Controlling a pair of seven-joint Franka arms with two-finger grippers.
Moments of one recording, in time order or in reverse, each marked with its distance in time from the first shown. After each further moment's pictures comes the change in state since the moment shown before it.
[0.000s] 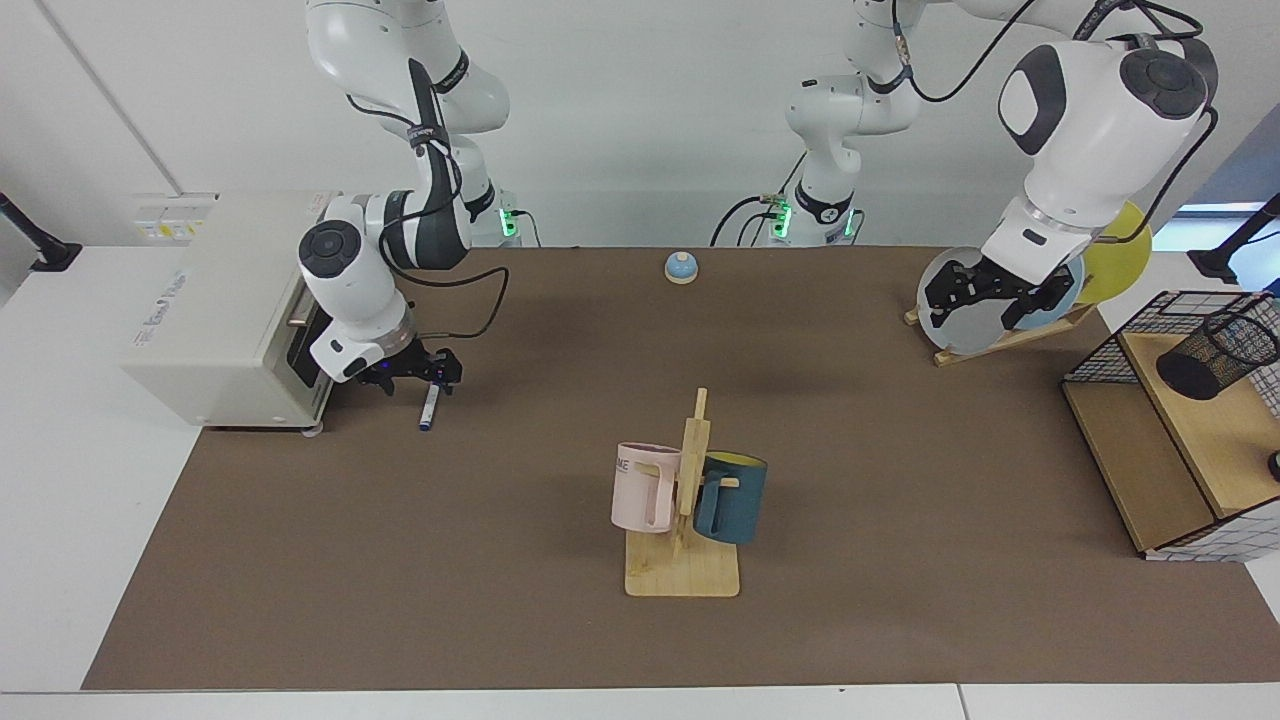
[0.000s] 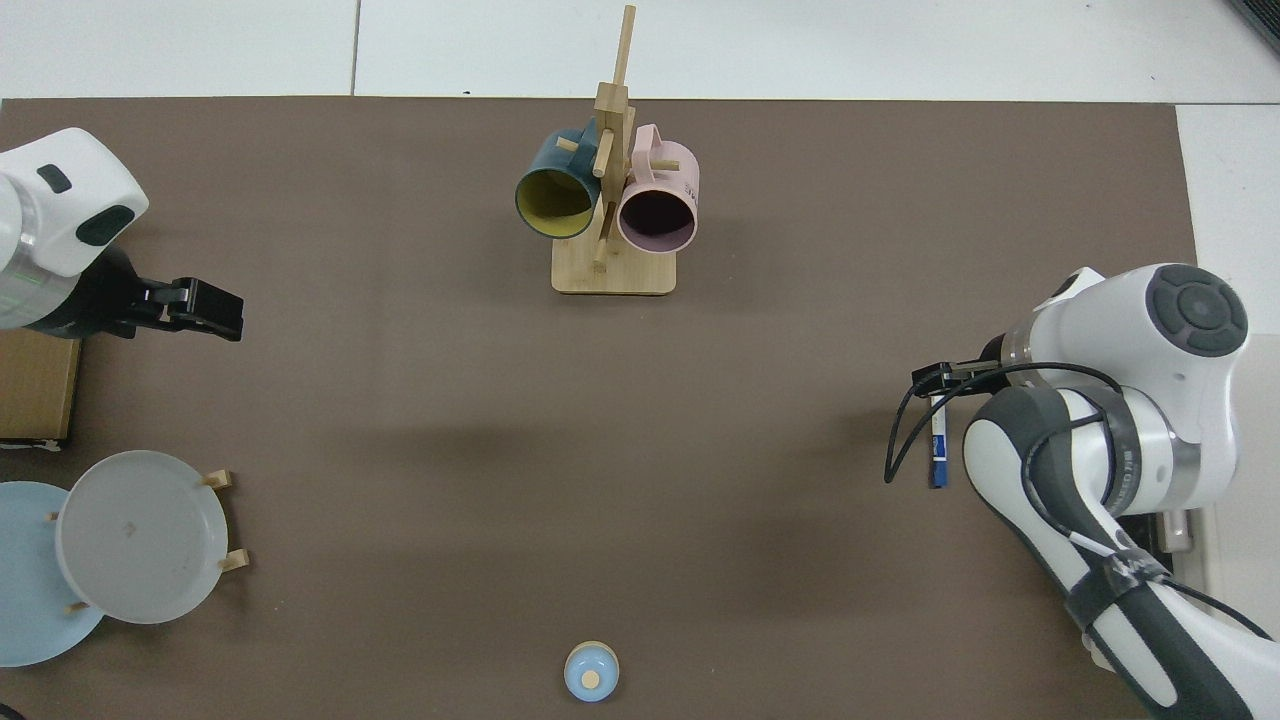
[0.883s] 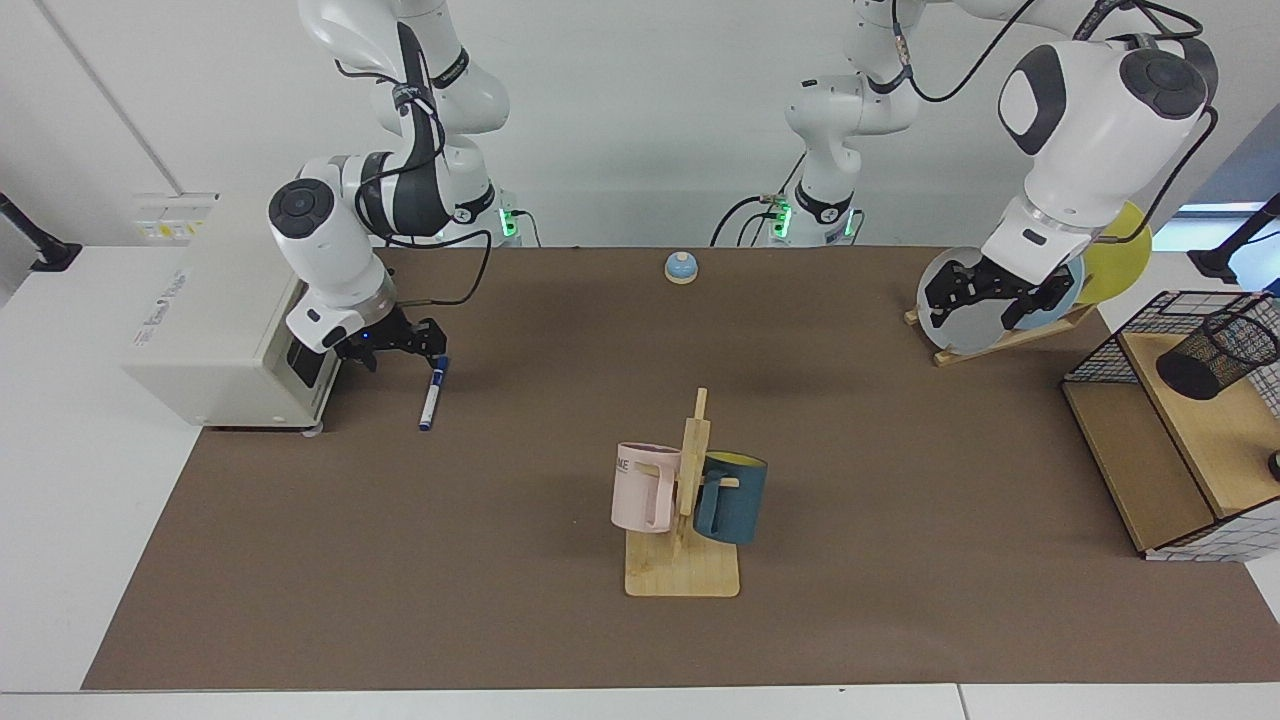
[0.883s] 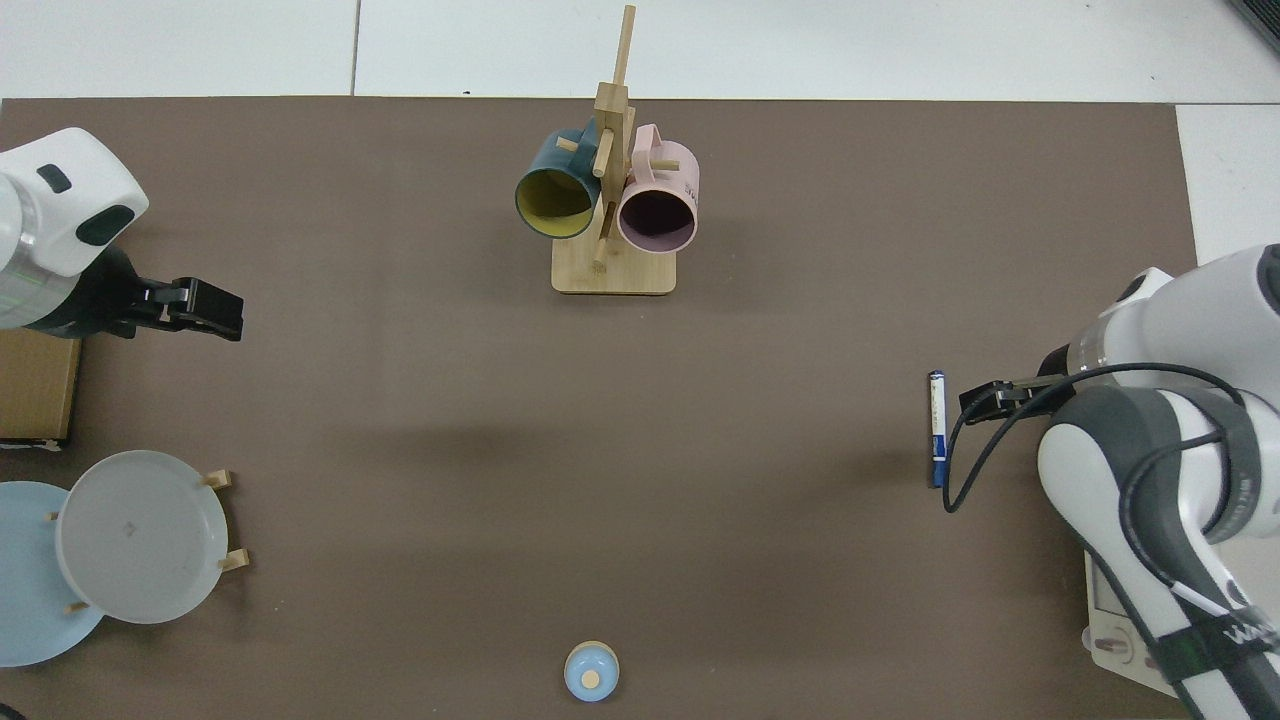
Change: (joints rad) left arm 0.000 0.000 0.000 0.000 0.000 0.000 0.000; right arm -0.022 -0.098 0.006 0.014 -0.004 -0.110 -0.086
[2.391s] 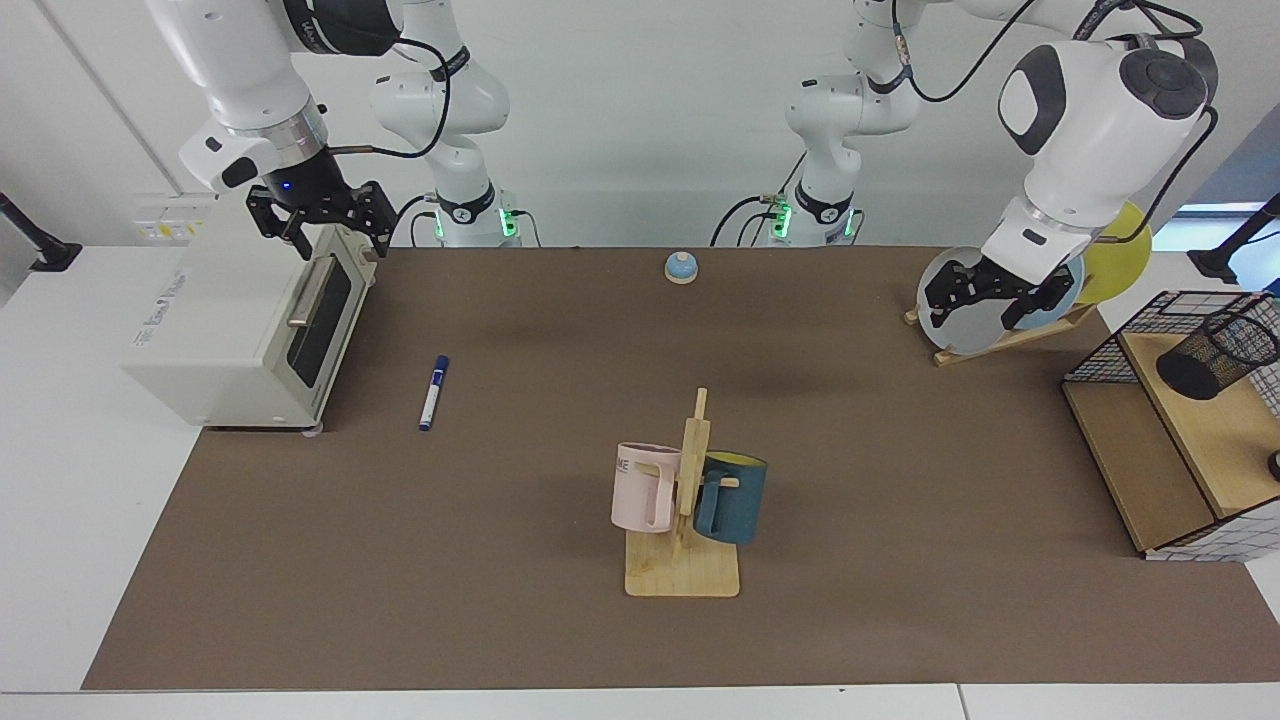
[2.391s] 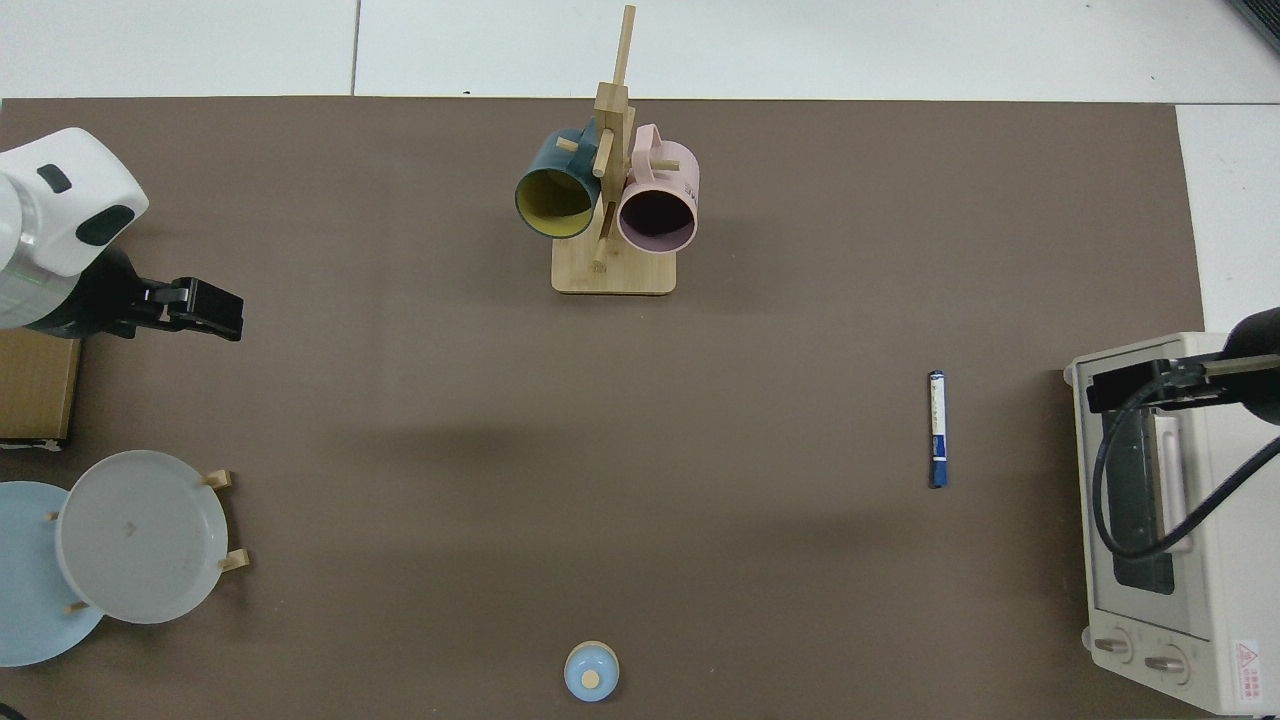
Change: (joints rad) left arm 0.000 0.000 0.000 0.000 0.000 0.000 0.000; right arm -0.012 -0.156 0.000 0.396 -0.015 -0.514 0.000
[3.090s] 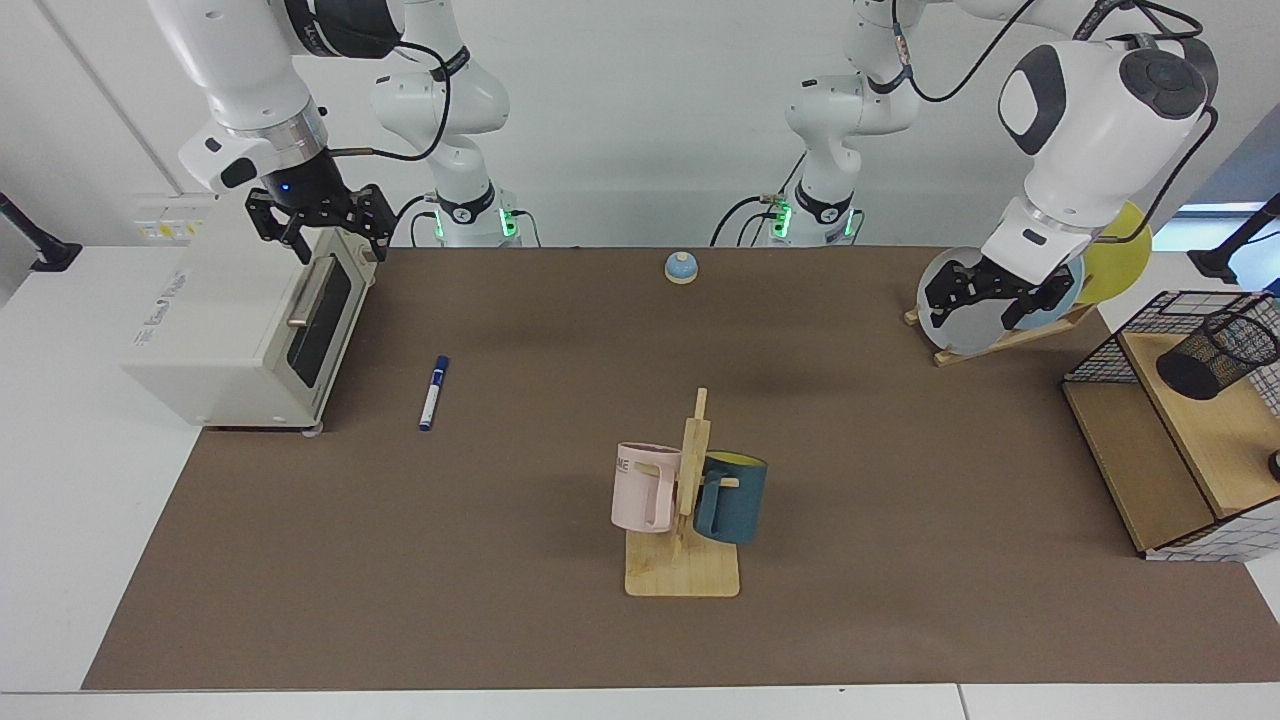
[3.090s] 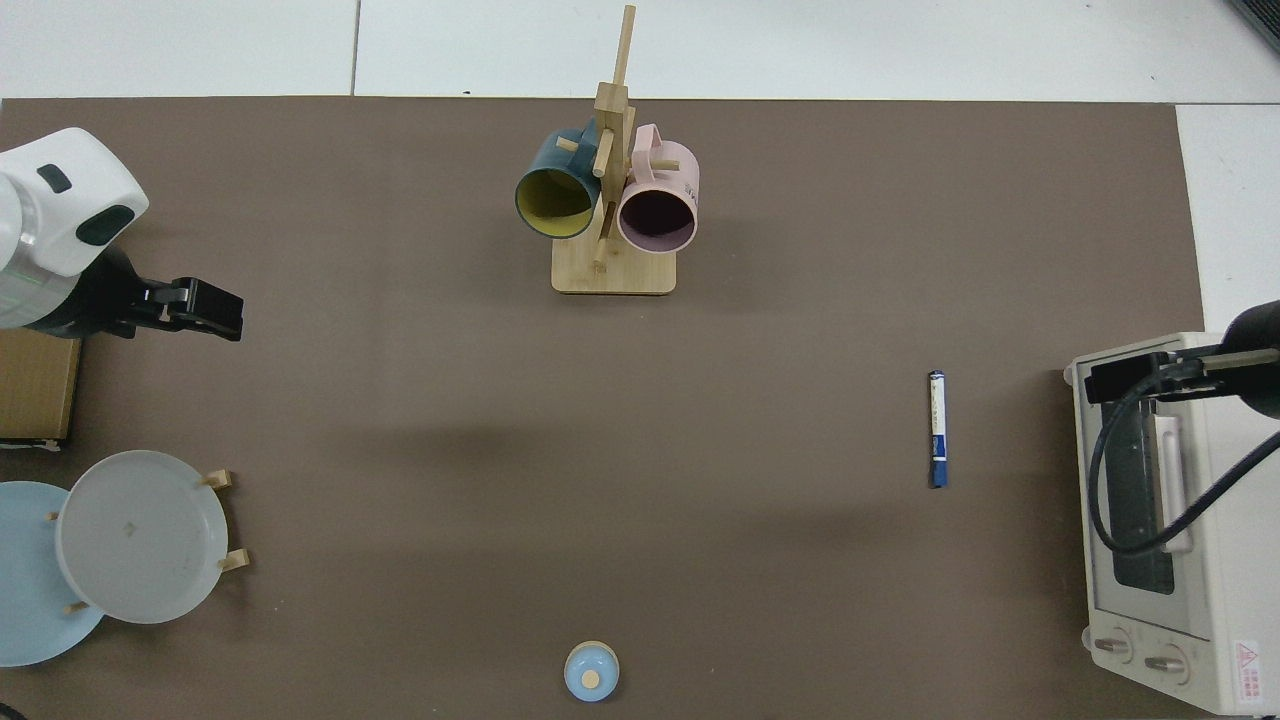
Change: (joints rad) left arm 0.000 0.000 0.000 0.000 0.001 0.000 0.000; right arm 0.000 0.000 0.000 -0.008 0.000 0.033 0.000
